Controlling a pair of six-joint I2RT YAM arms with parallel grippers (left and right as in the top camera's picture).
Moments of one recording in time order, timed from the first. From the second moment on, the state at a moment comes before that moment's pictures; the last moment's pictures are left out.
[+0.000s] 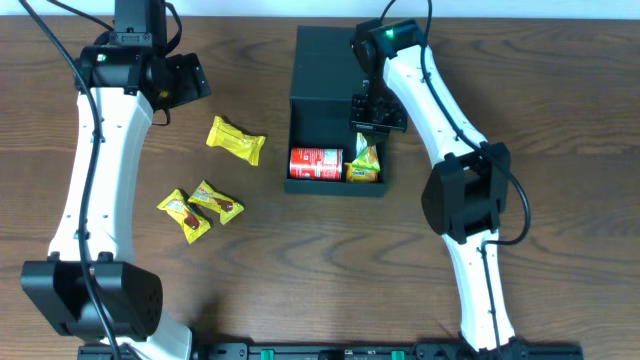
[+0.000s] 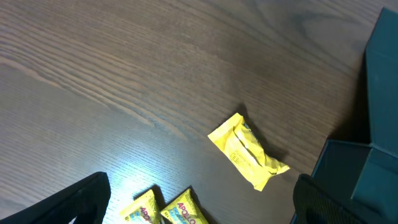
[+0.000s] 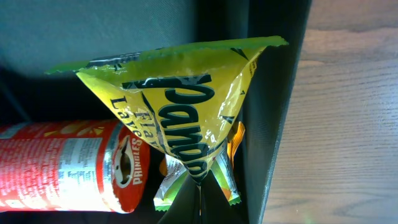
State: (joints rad) left arm -0.02 1.75 1.77 -1.11 -0.14 -0.36; right arm 0.37 2.46 2.36 -1.61 -0.12 0.51
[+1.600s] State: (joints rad) left arm -0.08 1.77 1.30 -0.72 0.13 -1.00; right arm 0.18 2.06 2.59 -1.51 0.11 0.42
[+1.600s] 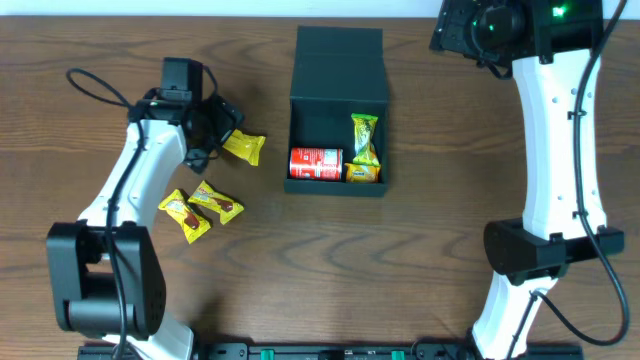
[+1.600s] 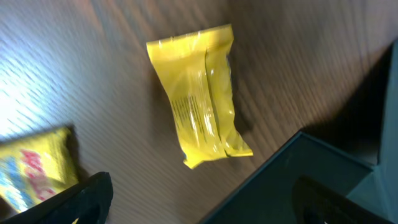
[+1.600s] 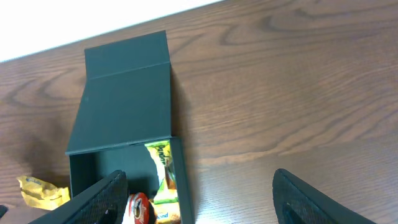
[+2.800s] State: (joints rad) left arm -0.13 1.96 1.30 -0.53 0.02 -1.32; right arm 0.18 2.06 2.59 -1.55 0.12 0.38
